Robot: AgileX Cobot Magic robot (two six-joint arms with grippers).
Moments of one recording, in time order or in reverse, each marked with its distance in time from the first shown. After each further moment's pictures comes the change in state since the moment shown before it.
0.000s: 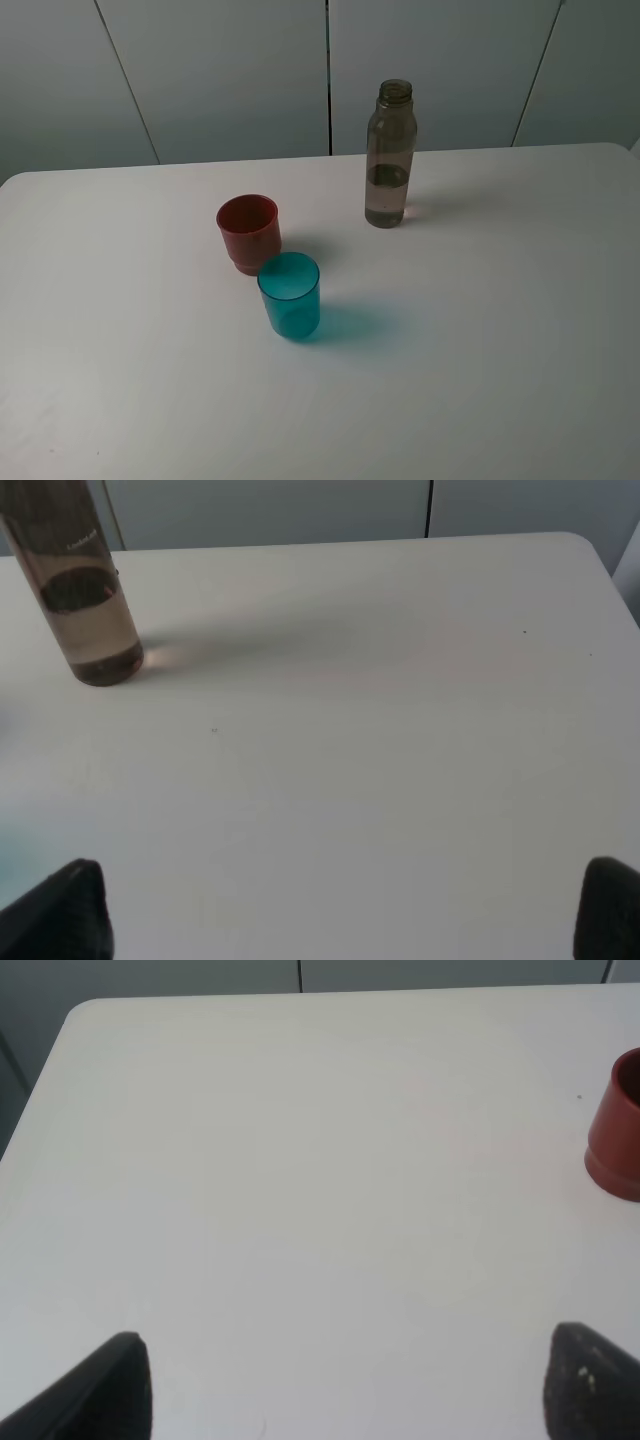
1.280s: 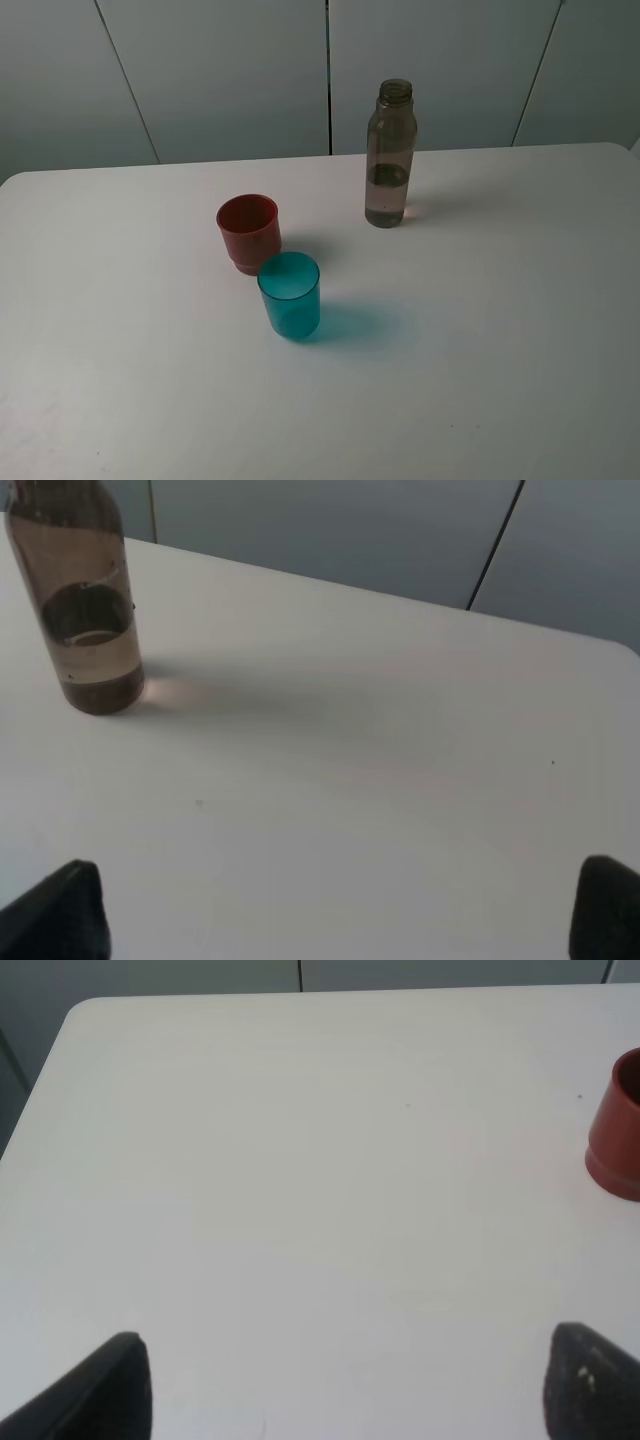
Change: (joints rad) left arm 0.000 0.000 0.000 0.000 0.000 -0.001; right arm 0.005 0.638 -0.168 0.098 -0.358 -0.319
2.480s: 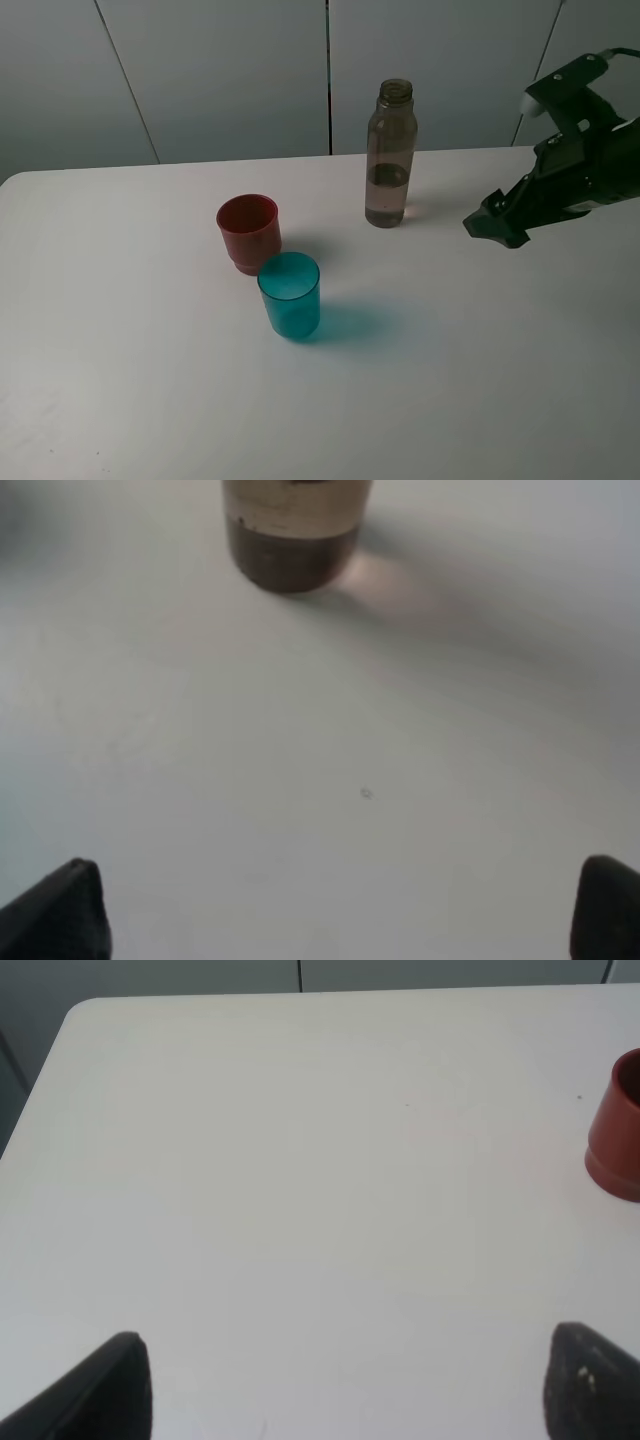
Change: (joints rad) left arm 0.000 0.000 0.000 0.000 0.000 0.000; right arm 0.144 0.781 0.009 0.467 -0.420 -0.616
